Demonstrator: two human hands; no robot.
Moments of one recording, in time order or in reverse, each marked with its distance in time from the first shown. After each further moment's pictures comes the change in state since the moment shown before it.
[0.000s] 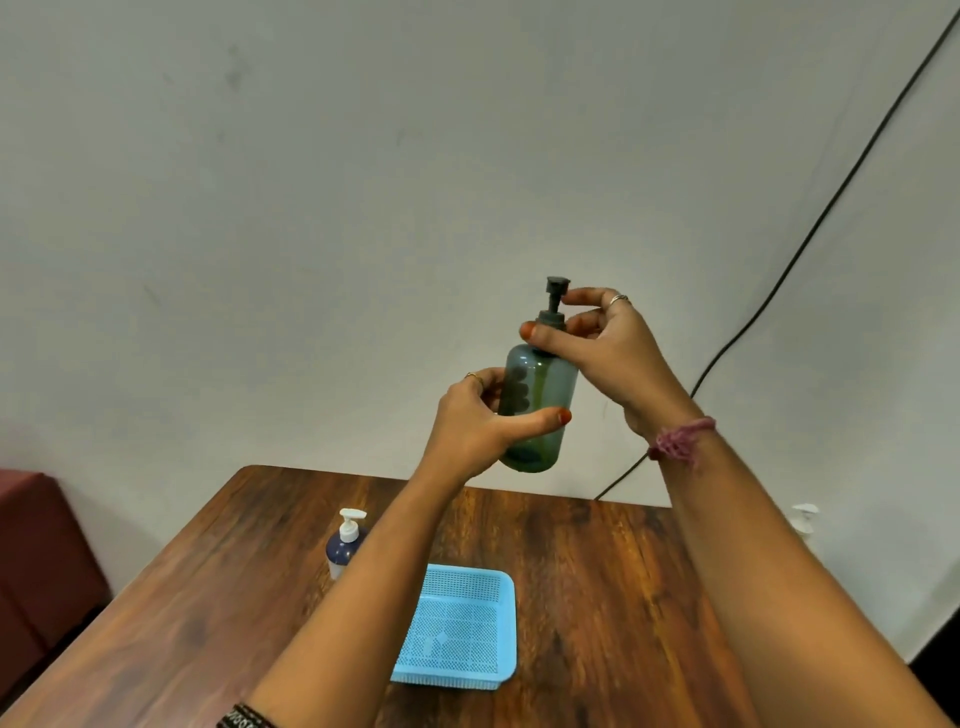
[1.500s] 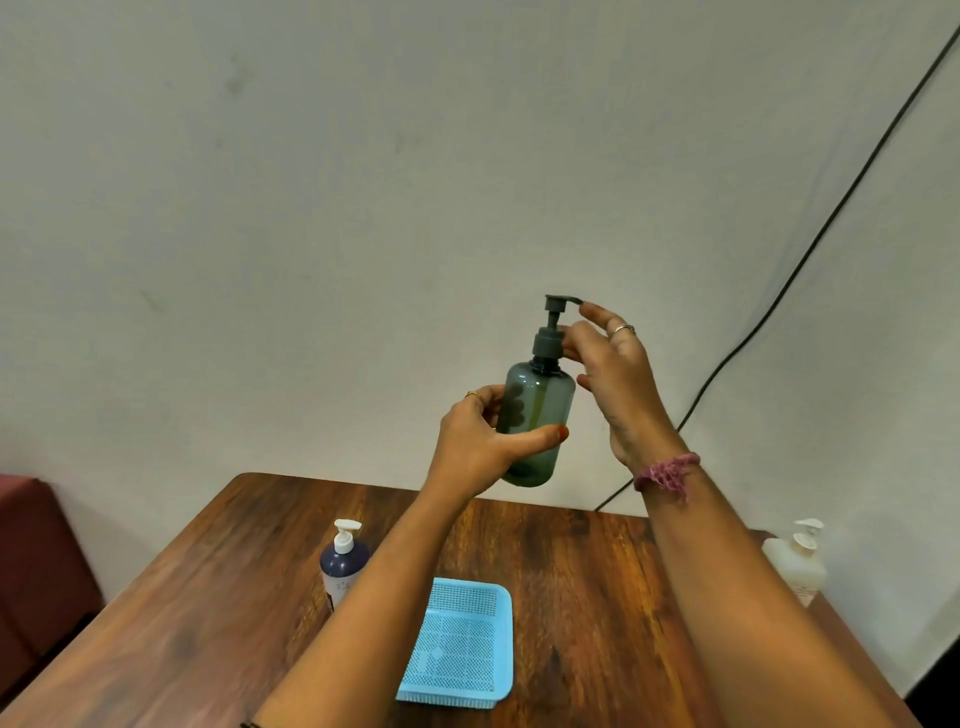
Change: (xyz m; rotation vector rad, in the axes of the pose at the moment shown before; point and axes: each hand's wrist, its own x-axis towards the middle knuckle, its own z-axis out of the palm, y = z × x) left_hand 0.004 -0.015 0.011 -0.005 0.037 -0.019; right_hand 0.007 0.022 0.008 0.250 0.094 0.038
